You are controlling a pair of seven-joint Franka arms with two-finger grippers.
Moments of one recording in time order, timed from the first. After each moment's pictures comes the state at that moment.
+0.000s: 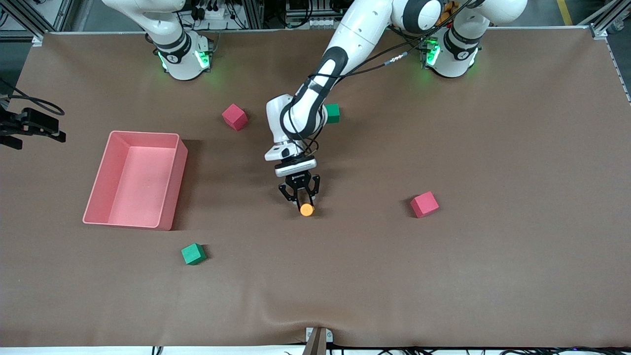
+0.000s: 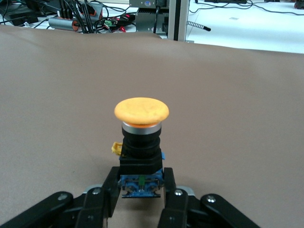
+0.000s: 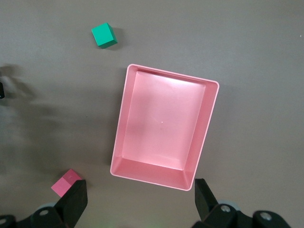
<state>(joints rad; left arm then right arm) -1.23 1.13 0.38 -1.23 0.93 2.34 -2.05 -0.07 0.10 -0.04 -1.44 0.04 1.46 -0.25</state>
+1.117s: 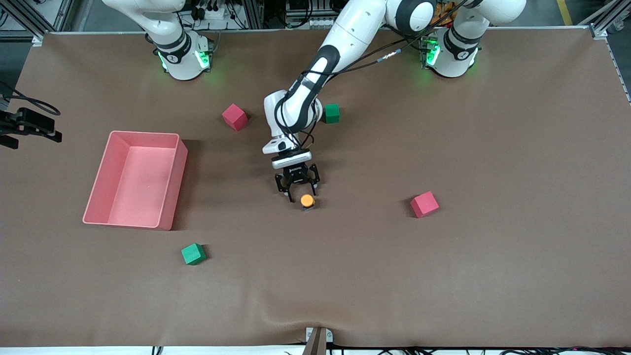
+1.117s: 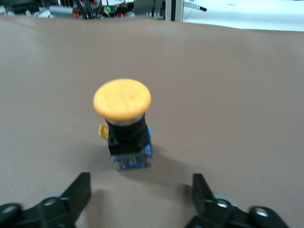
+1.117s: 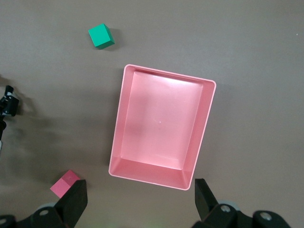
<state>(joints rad) -1.28 1.16 0.34 -1.21 0.90 2.29 -2.08 -0.08 0.10 -0.04 -1.44 0.04 1.46 -0.25</state>
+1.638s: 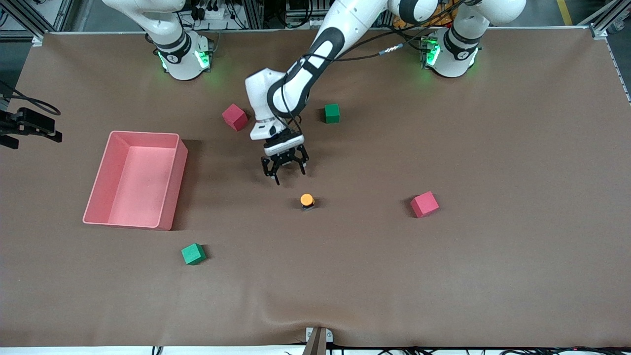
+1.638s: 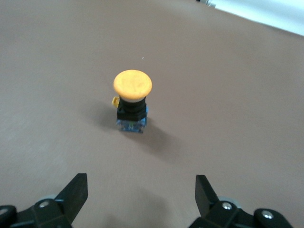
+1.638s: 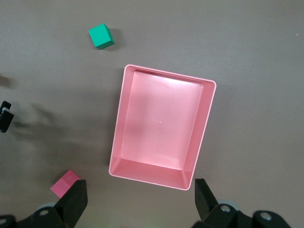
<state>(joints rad) -1.28 1.02 0.28 -1.19 0.61 2.18 -2.03 -0.08 0.10 -0.04 -1.43 0.04 1.46 -0.25</state>
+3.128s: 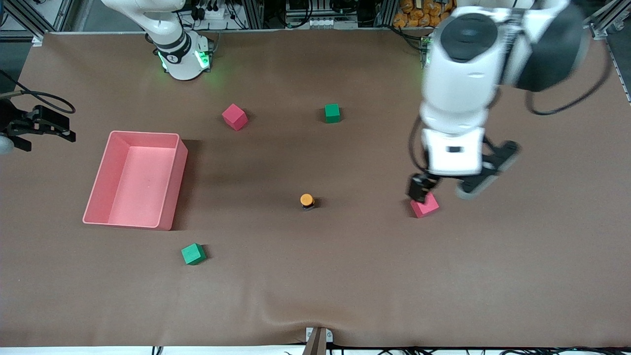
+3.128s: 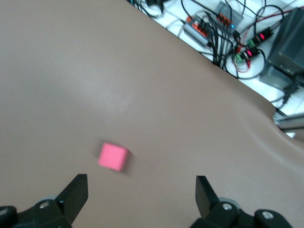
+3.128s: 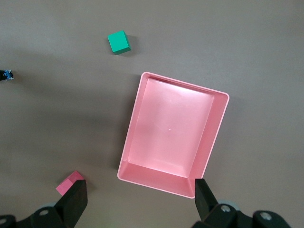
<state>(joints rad) -0.65 0.40 0.29 -1.18 0.14 1.73 -1.05 -0.03 0.10 -0.02 -1.41 0.04 1.47 -0.25</state>
